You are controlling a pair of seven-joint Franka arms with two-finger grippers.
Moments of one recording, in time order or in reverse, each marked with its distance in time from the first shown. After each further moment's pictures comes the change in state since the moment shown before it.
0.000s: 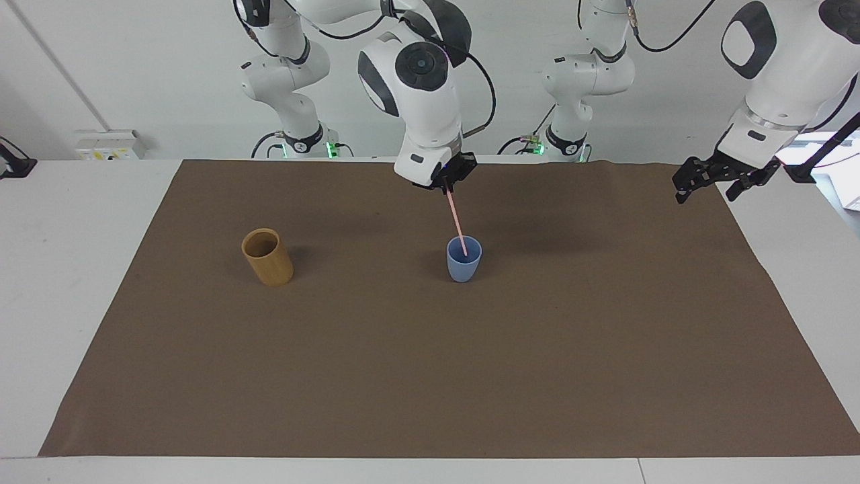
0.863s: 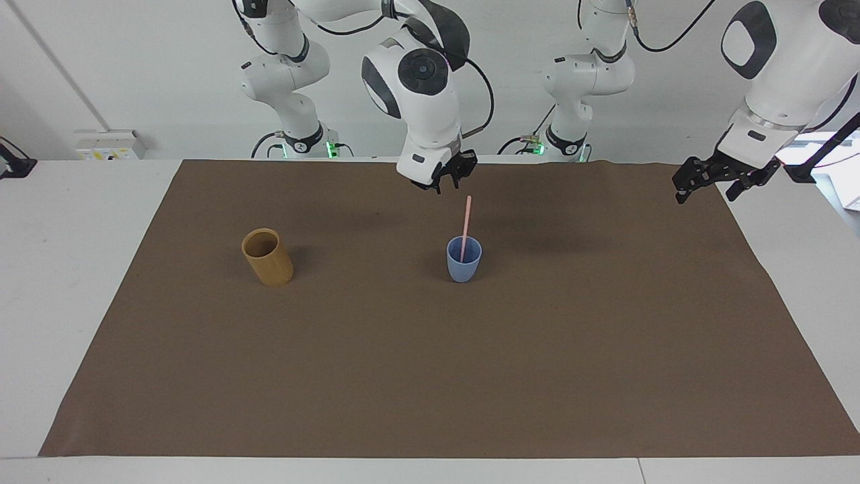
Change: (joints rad) left arm 0.000 0.000 0.000 0.000 0.000 0.000 0.000; right arm 0.002 -0.051 0.012 -0.116 0.007 0.117 0.000
